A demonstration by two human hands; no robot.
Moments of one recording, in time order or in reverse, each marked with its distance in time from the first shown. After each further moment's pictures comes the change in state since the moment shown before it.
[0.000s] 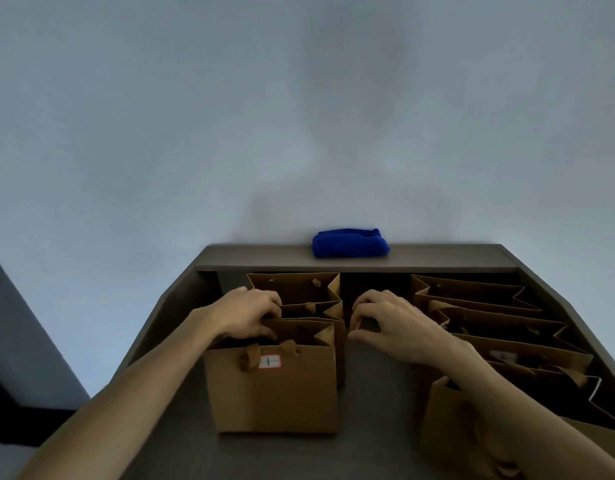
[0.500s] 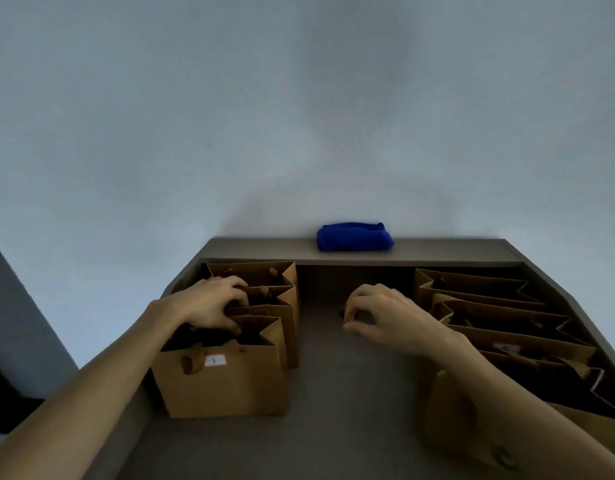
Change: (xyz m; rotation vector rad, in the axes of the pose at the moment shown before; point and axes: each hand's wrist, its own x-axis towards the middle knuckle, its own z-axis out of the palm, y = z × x) left_hand -0.040 -0.047 -0.001 -0.122 -0.070 -0.178; right_hand 0.003 -0.020 -0.006 -0.011 -0.004 -0.056
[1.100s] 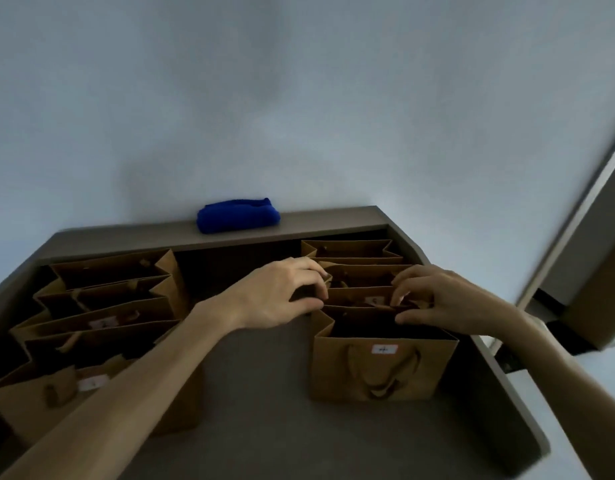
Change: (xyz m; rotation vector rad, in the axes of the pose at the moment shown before) left_hand 0.055 0.247 -0.016 -0.306 0.287 0.657; right_hand -0.188 0.106 -0.071 0.034 -0.051 0.393
